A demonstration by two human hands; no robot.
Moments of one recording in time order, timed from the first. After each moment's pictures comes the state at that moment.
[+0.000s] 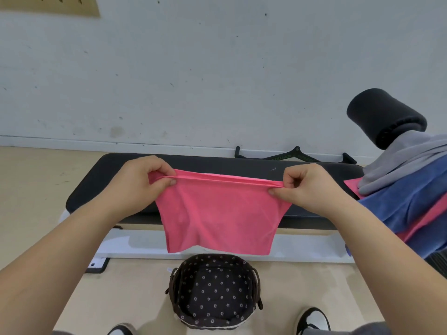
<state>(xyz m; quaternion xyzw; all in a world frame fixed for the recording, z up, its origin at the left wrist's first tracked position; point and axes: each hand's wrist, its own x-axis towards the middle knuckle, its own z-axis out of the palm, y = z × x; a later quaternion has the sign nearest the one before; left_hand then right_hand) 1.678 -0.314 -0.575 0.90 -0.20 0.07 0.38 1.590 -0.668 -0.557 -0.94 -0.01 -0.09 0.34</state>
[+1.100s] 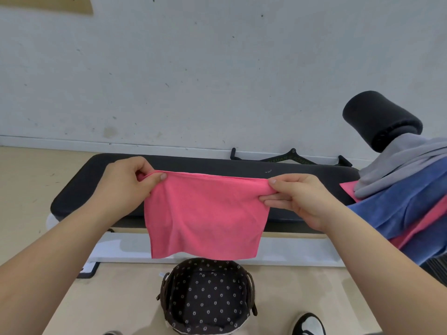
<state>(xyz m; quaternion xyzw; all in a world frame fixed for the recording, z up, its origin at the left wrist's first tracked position) 1.685 -0.324 -0.584 0.91 -0.09 0.11 0.39 1.599 -0.669 -0.579 -0.69 0.16 0.02 0.71</state>
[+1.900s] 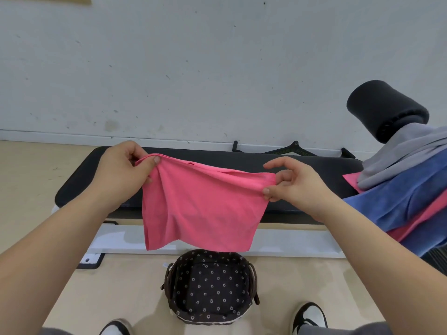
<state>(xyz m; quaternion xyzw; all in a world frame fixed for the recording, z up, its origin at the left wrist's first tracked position) 1.693 -0.320 -0.586 0.86 -0.04 0.11 0.49 1.596 -0.665 -0.582 -0.84 0.06 -0.02 0.54</state>
